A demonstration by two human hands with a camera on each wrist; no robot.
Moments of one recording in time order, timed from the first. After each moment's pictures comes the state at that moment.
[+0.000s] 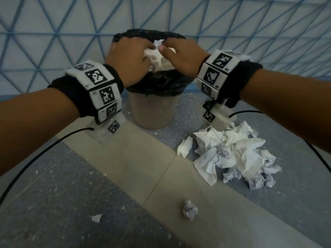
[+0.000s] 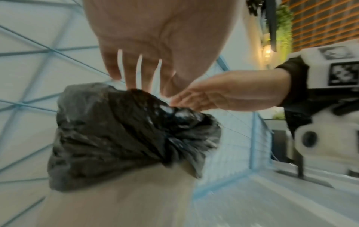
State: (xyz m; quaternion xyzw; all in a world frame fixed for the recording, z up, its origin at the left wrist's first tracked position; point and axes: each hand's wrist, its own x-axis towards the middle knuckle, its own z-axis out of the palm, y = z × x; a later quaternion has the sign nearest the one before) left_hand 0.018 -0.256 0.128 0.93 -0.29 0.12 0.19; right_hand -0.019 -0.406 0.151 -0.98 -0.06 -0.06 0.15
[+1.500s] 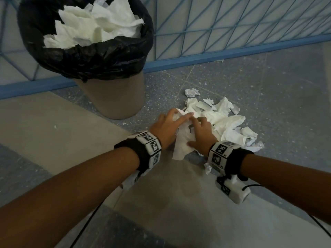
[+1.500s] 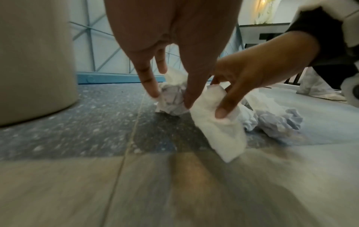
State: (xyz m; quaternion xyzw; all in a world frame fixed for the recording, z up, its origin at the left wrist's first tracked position) left_hand -0.092 -0.400 -0.064 0.87 -0.40 -0.20 0.19; right_hand -0.167 -0.529 -0.071 -0.95 0.20 0.12 0.23
